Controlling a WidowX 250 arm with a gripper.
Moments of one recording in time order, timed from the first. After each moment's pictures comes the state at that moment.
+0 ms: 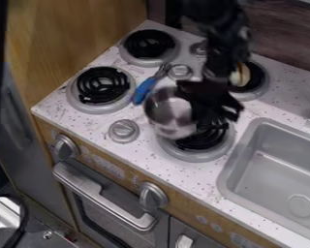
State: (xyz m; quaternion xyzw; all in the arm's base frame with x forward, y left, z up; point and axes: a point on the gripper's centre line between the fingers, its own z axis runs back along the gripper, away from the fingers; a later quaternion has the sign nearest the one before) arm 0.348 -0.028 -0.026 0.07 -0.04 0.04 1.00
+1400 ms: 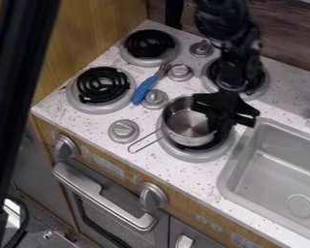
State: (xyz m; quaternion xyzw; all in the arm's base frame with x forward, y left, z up) arm 0.373 -0.033 -0.040 0.02 -0.05 0.11 0.99
